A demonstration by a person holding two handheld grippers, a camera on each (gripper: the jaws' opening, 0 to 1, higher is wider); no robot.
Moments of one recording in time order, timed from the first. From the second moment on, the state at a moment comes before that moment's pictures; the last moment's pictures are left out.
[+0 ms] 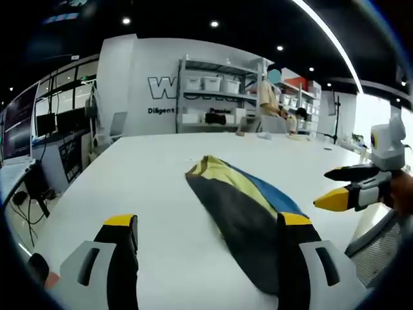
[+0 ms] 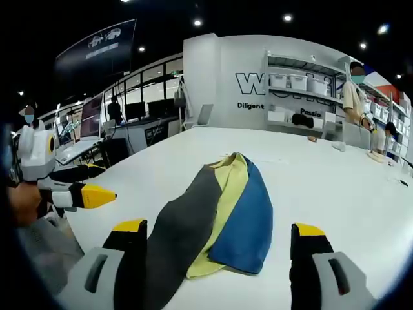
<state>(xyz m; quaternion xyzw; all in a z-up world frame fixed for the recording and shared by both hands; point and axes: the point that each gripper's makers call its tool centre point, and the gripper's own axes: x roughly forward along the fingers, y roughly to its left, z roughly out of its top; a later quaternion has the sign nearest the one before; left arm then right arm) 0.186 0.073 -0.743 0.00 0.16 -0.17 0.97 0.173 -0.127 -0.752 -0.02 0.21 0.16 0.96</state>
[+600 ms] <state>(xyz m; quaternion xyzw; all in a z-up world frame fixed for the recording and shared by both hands) 0.185 0.071 -0.746 0.00 0.17 -0.18 0.97 0.173 -0.126 -0.752 -0.02 0.21 0.16 0.96</state>
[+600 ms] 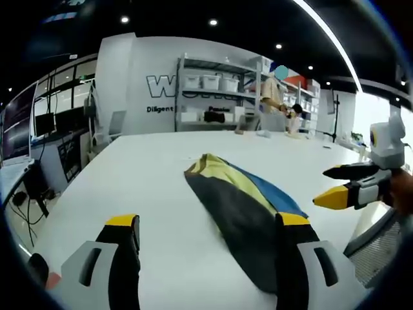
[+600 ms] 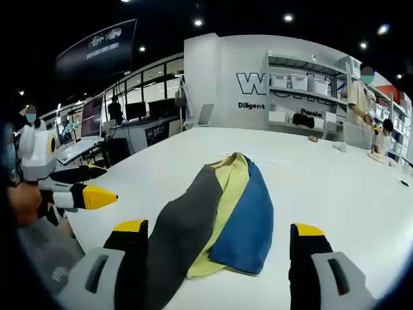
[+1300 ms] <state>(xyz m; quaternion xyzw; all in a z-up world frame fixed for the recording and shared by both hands) 0.185 0.071 -0.746 0.00 0.17 -0.18 0.97 0.173 -0.125 -0.753 -0.02 0.21 0.17 0.96</state>
